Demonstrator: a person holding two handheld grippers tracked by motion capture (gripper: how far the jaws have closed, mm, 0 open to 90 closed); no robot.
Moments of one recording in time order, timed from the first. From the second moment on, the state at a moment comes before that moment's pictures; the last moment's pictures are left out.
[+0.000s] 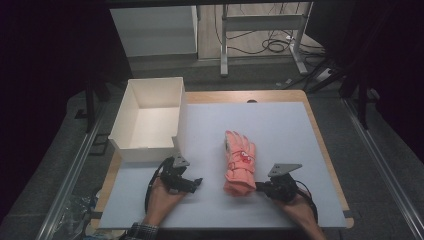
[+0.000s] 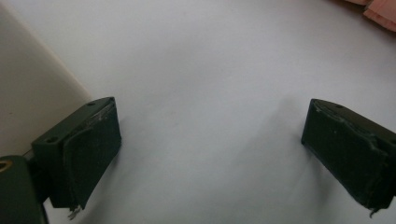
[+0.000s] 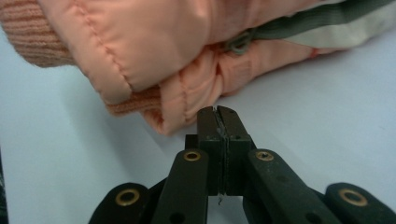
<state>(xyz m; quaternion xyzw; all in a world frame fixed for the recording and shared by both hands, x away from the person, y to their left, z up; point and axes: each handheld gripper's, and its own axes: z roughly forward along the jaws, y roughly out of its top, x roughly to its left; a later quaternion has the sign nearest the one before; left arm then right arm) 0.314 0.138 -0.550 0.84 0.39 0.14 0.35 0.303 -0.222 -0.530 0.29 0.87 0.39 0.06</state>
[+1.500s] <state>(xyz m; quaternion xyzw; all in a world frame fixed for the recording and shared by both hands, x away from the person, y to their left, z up) 0.314 0.137 -0.550 0.84 0.39 0.14 0.35 0.303 -0.172 -0.523 0.23 0.89 0.38 0.12</state>
